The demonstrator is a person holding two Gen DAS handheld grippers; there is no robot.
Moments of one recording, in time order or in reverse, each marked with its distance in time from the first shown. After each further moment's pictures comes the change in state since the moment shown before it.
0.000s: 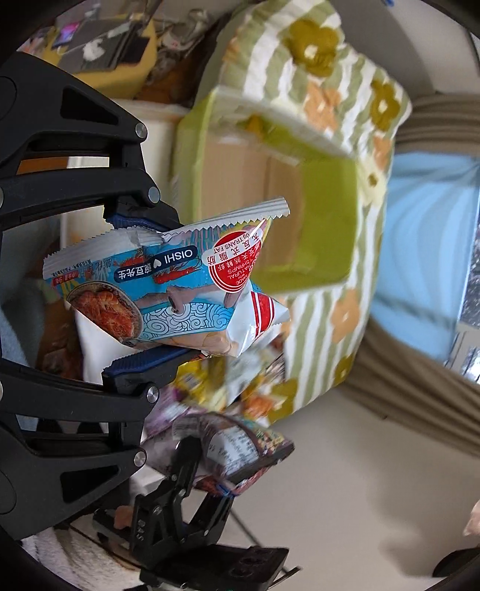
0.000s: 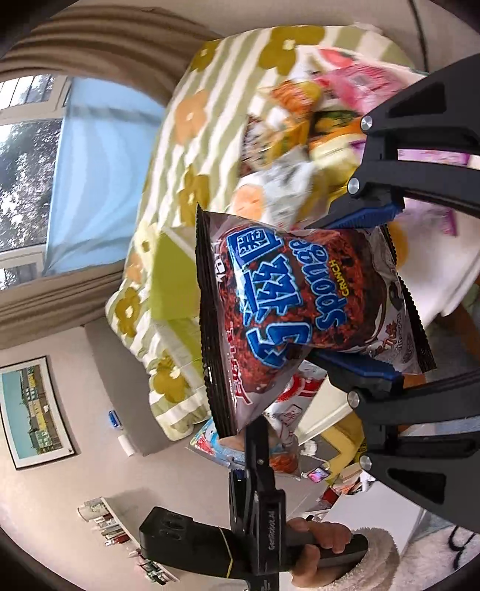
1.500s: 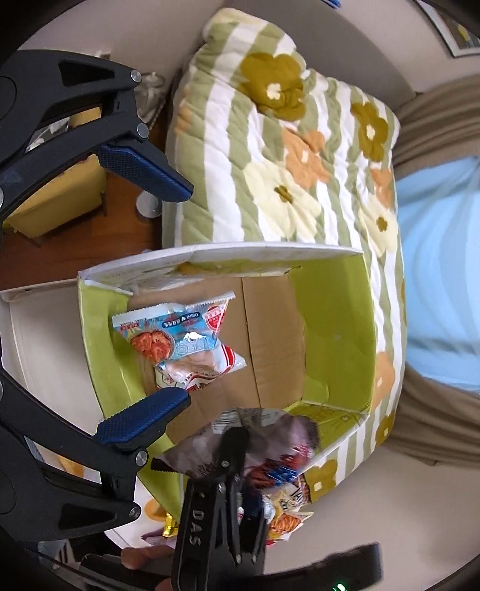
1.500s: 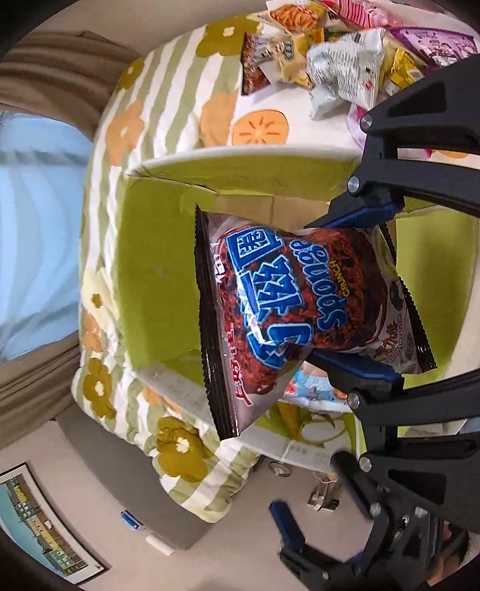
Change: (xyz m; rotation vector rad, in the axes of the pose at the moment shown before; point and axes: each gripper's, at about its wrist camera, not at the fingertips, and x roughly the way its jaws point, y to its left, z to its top) left arm 0.085 0.159 0.071 0.176 0.137 0.199; right arm 0.225 0.051 0.121 0.341 0.226 -0.193
